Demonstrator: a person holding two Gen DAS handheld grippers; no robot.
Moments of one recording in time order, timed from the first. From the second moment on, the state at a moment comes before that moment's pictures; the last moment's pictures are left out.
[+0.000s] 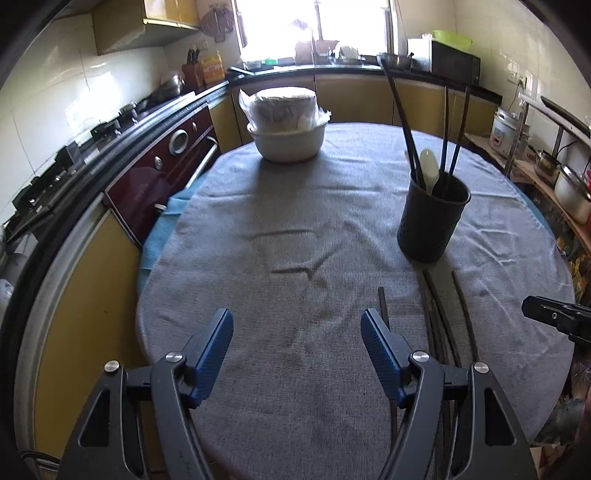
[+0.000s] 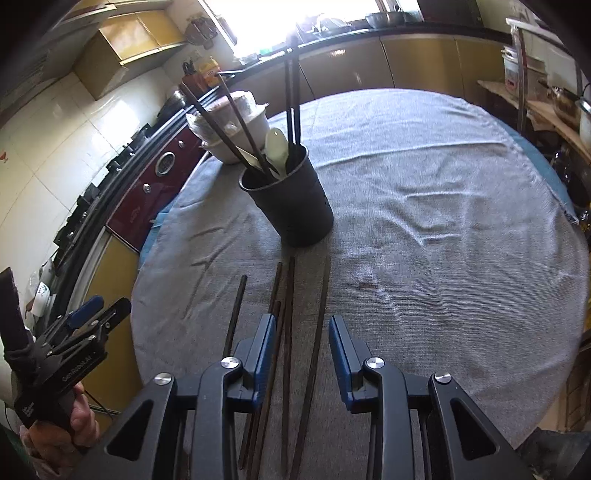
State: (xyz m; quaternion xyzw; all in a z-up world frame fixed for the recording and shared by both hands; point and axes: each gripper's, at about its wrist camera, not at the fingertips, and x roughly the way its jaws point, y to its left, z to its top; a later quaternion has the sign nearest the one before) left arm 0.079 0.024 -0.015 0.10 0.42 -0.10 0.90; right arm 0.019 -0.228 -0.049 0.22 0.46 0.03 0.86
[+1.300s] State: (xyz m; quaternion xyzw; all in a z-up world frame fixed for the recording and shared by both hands) left arm 0.145 -0.022 -0.100 0.05 0.57 -0.14 0.81; right arm 0.106 -0.203 -0.124 0.19 0.56 -0.03 0.81
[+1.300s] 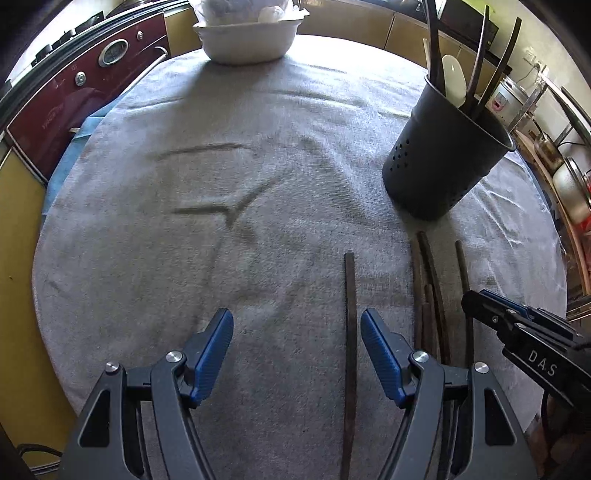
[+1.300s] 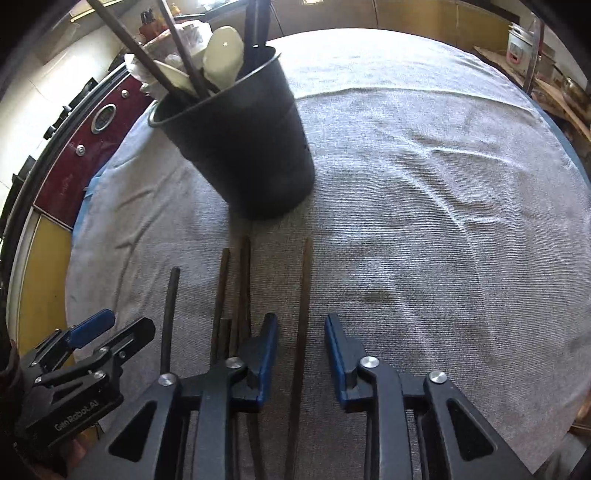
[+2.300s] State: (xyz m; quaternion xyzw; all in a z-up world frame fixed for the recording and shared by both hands) left arm 0.159 -0.044 -0.096 0.05 0.54 -0.16 0.82; right arm 0.088 -0.219 -0.106 0.19 0.53 -0.02 0.83
